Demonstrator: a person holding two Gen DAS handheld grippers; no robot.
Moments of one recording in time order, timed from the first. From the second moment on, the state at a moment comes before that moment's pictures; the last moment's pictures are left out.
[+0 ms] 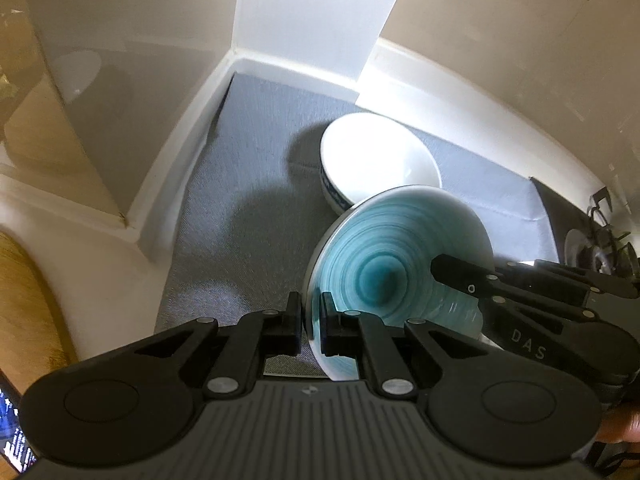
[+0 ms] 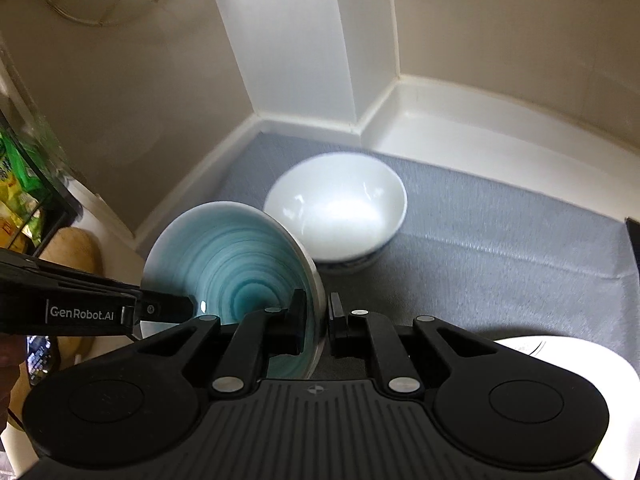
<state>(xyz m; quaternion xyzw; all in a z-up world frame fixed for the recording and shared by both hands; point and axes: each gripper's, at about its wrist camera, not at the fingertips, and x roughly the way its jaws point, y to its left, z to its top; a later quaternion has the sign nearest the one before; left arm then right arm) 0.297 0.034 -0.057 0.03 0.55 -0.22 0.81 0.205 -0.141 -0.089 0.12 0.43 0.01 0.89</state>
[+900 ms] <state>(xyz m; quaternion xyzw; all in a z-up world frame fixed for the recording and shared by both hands) 0.215 0.108 -0.043 0.04 0.59 -0.21 0.78 0.141 -0.072 -0.073 0.12 0.47 0.07 0.87</state>
